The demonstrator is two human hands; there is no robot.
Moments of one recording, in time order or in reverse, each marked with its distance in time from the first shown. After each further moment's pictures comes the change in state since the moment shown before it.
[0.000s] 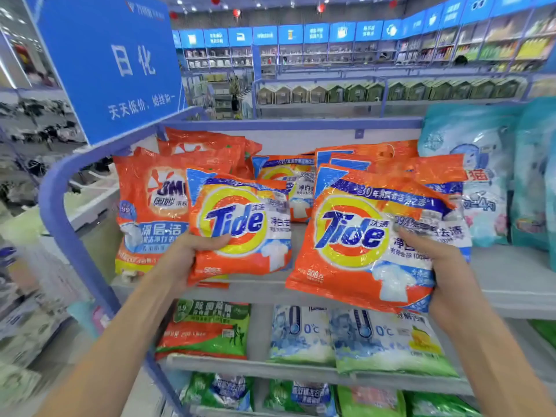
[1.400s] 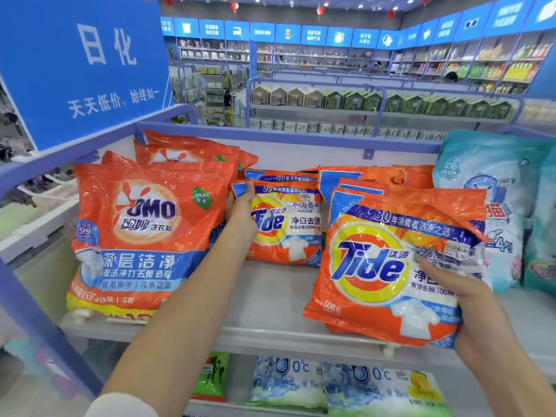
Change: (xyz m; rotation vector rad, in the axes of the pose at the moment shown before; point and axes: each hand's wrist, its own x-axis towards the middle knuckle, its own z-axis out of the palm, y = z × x) left_hand 0.231 0.011 0.060 -0.334 0.491 0.070; right_hand 0.053 -0.016 -0.010 -0.159 0.157 -0.028
